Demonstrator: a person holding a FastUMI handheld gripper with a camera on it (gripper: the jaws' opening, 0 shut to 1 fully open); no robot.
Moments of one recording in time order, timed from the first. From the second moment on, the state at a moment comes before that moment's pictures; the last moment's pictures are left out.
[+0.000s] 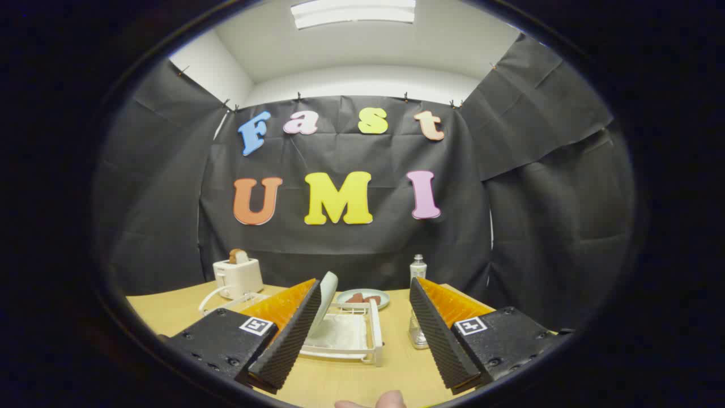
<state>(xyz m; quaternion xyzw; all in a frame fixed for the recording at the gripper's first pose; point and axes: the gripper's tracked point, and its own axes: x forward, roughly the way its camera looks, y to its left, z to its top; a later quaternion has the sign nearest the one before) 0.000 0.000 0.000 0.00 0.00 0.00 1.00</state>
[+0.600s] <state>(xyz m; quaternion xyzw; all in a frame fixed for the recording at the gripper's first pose) -0.004 0.007 -0.012 -0.01 0.00 0.01 1.00</state>
